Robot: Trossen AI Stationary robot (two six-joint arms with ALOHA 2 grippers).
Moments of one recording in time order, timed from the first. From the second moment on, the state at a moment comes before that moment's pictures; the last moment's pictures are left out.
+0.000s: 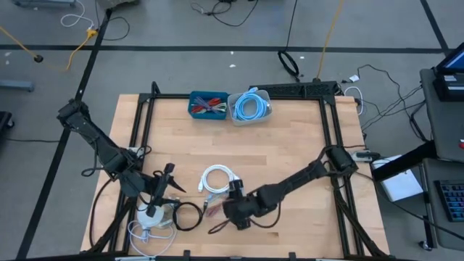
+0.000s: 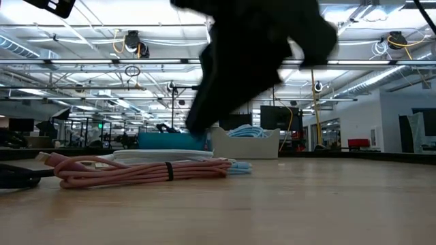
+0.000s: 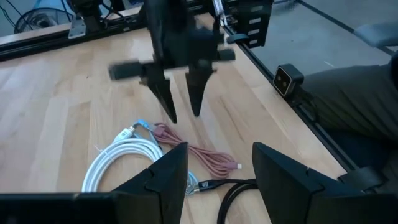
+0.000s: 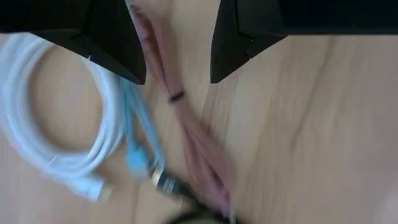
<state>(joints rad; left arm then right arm) -0.76 0.92 0.64 -0.23 -0.39 -0.15 0.43 2.09 1.53 -0.42 0.33 0.07</state>
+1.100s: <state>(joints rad) -0.76 0.92 0.64 -0.23 -0.39 -0.13 0.35 2.09 1.26 -0.09 0.16 0.25</state>
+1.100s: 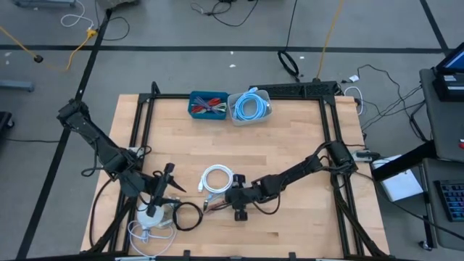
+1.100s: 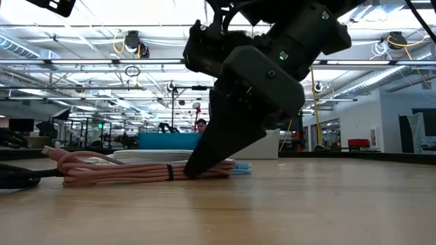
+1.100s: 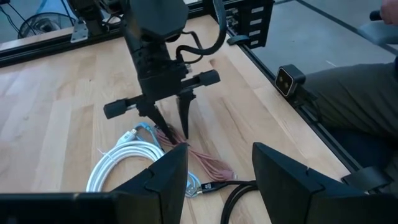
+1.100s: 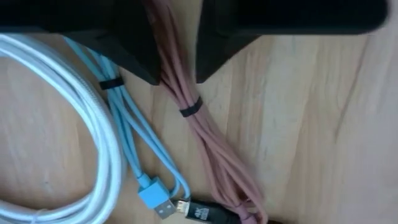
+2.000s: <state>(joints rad) -0.76 0.92 0.64 -0.23 -0.39 -0.13 0.48 1.82 1.26 0.44 0.69 -0.28</state>
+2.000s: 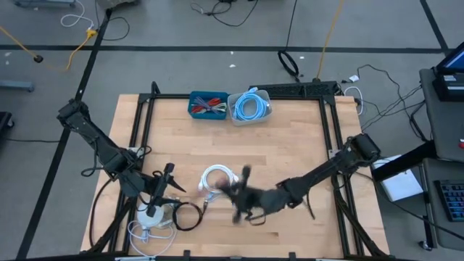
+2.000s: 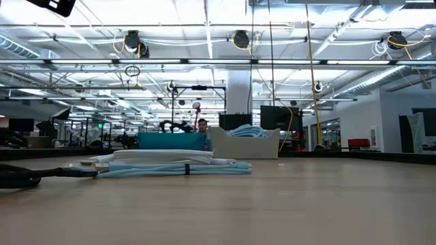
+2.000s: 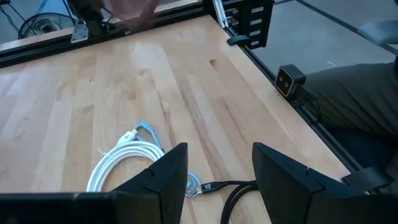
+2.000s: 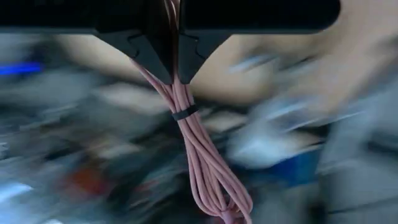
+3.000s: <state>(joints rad) -0.72 0.92 0.64 -0.27 -0.41 -0.09 -0.55 1.83 1.80 -0.25 0.00 -0.27</state>
